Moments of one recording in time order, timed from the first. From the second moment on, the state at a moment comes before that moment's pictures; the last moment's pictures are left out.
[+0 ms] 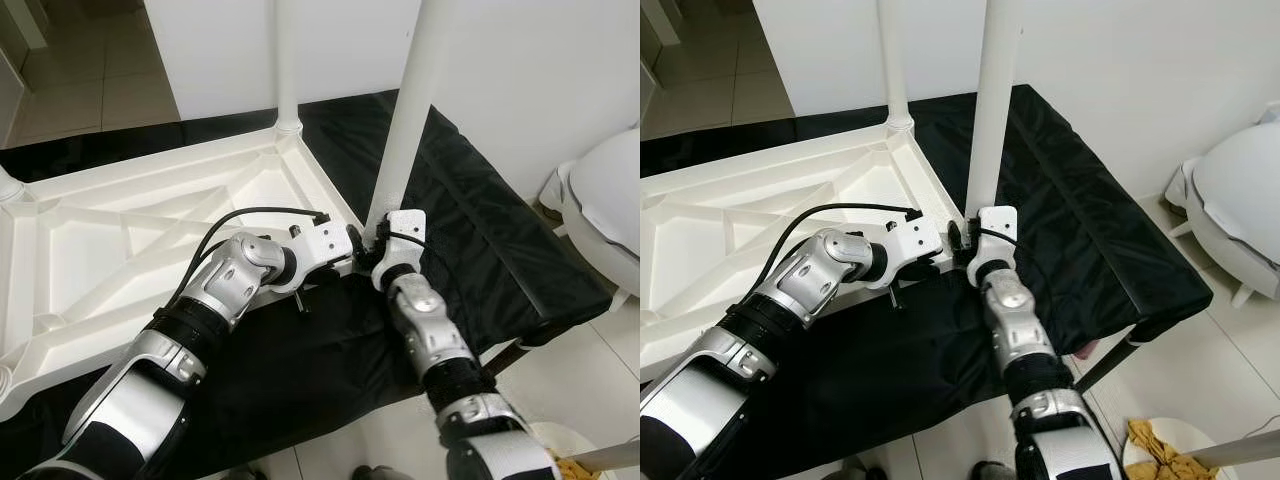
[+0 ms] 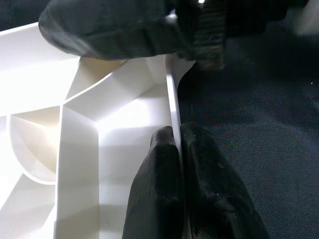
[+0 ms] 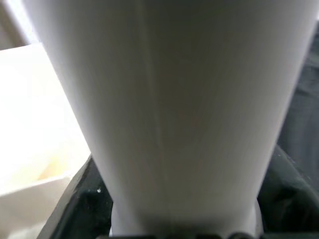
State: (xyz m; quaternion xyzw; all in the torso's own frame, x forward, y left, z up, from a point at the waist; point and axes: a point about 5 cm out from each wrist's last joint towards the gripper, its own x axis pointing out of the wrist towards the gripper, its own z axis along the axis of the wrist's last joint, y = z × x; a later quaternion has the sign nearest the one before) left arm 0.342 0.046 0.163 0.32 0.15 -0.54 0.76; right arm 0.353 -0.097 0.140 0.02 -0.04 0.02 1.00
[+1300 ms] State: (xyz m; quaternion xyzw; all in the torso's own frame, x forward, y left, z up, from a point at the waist) left arm 0.341 0.040 0.165 0.32 0.14 -0.55 0.76; right arm 0.355 -0.129 0.144 0.01 -0.04 0.12 0.99
